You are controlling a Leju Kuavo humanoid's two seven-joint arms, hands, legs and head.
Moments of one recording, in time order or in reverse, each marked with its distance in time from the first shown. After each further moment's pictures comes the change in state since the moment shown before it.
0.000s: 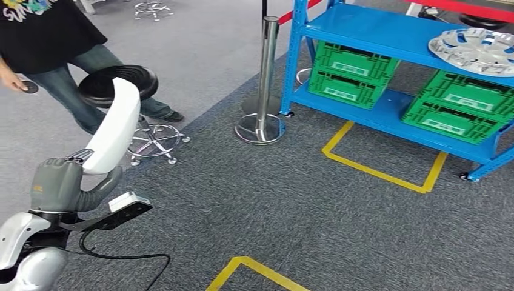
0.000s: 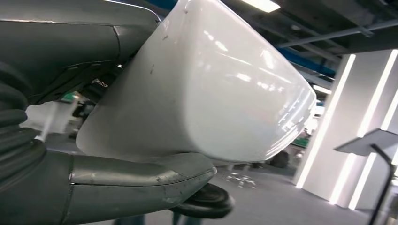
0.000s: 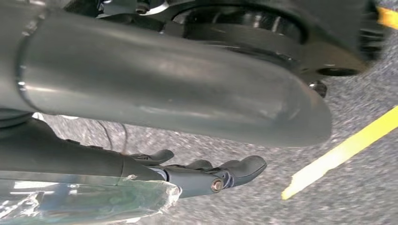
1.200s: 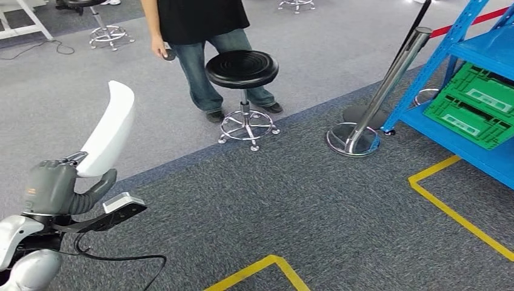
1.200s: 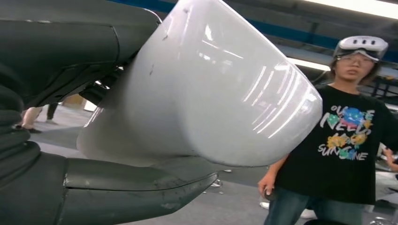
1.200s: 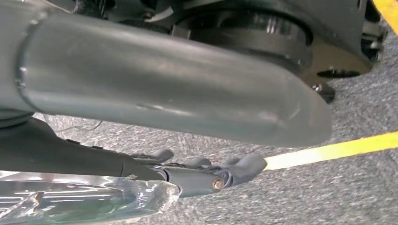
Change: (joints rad) left arm 0.017 0.001 0.021 -0.005 0.007 -0.003 0.000; right arm -0.005 -0.001 0.019 0.006 0.008 0.002 0.013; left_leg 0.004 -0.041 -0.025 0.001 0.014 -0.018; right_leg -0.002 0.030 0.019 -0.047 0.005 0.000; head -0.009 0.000
